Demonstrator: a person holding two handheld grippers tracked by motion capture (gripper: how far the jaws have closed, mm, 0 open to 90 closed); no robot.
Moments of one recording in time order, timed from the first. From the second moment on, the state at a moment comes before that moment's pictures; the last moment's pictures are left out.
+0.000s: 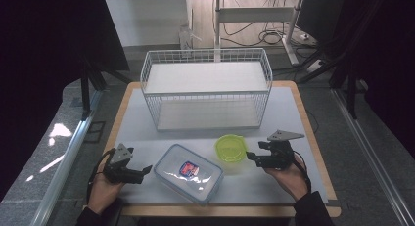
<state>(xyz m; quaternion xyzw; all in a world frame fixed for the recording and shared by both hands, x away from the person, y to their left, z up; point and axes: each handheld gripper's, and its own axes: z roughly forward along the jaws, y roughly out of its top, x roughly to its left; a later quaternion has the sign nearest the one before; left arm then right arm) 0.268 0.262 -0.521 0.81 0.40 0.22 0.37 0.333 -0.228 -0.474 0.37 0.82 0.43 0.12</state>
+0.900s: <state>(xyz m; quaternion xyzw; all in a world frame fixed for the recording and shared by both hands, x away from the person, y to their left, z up) 0.268 0.260 -0.522 0.81 0.39 0.22 0.37 0.351 -0.143 -0.463 0.28 0.86 0.42 0.11</state>
